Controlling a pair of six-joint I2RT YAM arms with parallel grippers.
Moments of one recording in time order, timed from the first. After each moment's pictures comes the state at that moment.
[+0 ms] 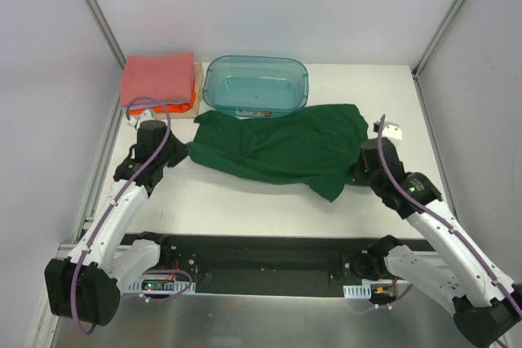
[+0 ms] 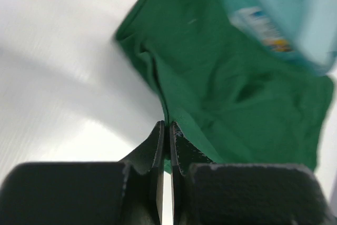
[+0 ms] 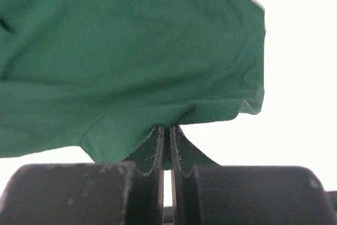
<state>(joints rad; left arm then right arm) -0.17 0.94 0.67 -0.43 -0.07 -0.80 0.56 0.80 0.80 -0.82 0.41 0.60</state>
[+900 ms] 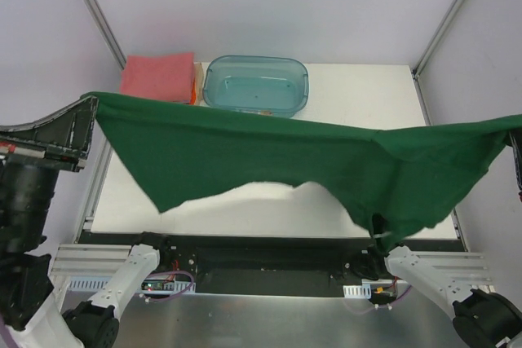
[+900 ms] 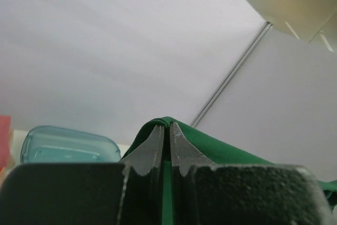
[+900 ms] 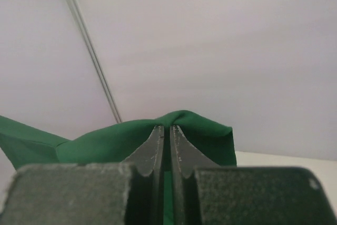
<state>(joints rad) -0.17 0.71 1.81 -0.69 0.07 -0.68 0.54 0.79 2.18 -0.96 0.16 0.20</state>
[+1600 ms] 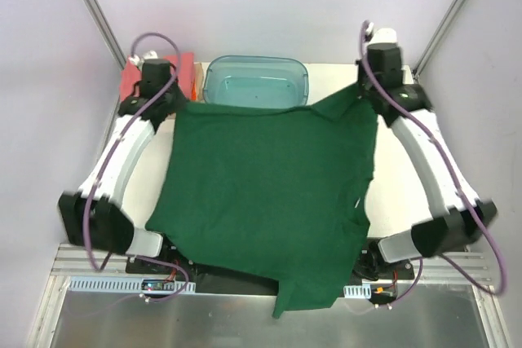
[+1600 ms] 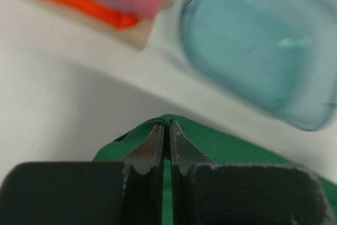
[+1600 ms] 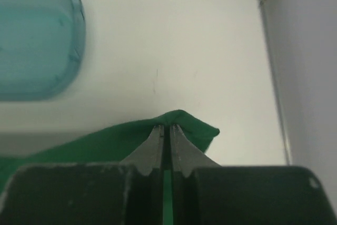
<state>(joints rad) -0.16 1.33 1.38 -0.60 -0.17 -0.60 0.35 1.38 1.68 -0.74 0.44 0.04</state>
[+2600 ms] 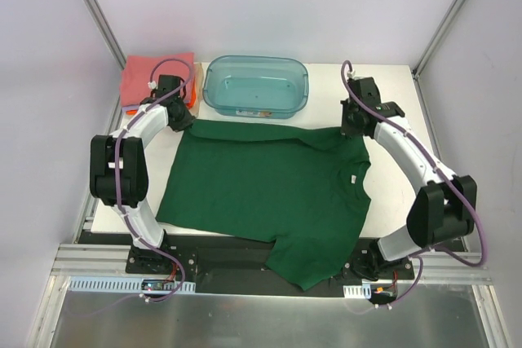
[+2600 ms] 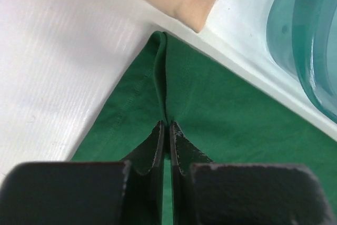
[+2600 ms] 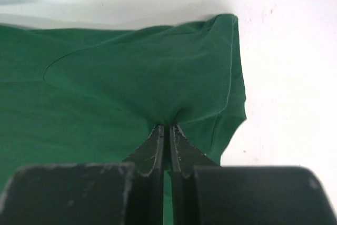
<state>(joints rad) -0.07 1.79 1.28 -0.46 -0.06 -0.60 0.29 1.54 1.30 -0.69 0.20 0.24</state>
